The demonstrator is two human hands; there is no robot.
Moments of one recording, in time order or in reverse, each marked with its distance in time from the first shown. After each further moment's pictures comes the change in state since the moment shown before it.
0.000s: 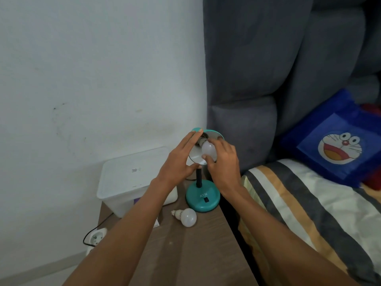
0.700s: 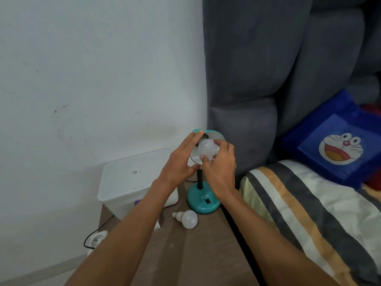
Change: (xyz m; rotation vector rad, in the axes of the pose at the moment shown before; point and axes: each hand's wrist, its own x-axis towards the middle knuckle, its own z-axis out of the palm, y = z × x) left_hand 0.004 -0.002 0.001 -0.009 0.015 0.017; right_hand -0.002 -0.019 0.007 0.200 0.060 0.274
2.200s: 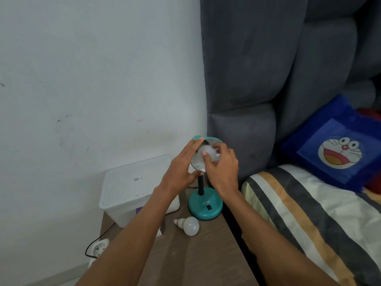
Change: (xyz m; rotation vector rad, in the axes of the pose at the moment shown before) left_hand -0.002 0.004 -0.002 -0.004 -0.012 -0.025; right_hand 0.012 -0.001 -0.007 0.012 -0.006 0.008
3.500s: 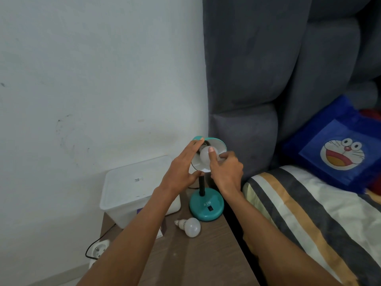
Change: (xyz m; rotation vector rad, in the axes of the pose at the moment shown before) left_hand 0.000 -0.006 -0.001 -0.007 0.007 0.012; right_hand 0.006 0.004 0.006 -0.005 0.022 0.266
